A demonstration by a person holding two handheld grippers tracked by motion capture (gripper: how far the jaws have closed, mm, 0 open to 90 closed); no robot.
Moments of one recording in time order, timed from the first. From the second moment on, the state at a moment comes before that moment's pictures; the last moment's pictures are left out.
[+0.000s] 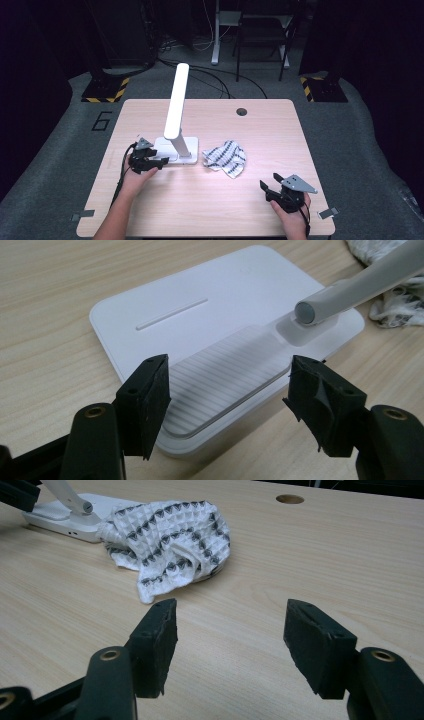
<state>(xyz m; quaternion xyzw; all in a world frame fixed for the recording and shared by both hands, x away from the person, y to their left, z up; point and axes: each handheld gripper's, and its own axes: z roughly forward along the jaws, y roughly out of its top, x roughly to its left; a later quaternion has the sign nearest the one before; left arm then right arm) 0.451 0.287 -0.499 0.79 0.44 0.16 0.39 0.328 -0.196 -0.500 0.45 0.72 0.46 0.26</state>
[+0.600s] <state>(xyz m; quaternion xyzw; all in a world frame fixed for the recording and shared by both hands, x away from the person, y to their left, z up) 0.469 0.285 -0.501 0.81 0.42 0.16 0.38 0.329 -0.196 -0.501 0.45 0.72 0.47 0.26</state>
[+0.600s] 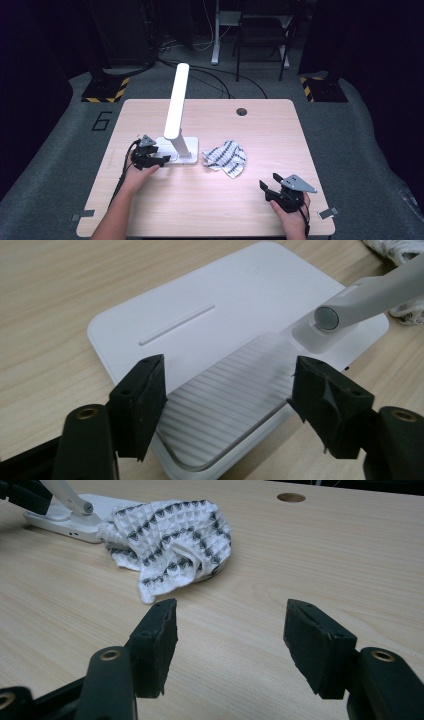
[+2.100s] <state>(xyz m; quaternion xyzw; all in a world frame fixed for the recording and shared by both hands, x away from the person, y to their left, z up) 0.439 0.273 -0.495 0.81 0.42 0.18 0.36 0.328 -0.196 -0.499 0.45 0.72 0.47 0.25</state>
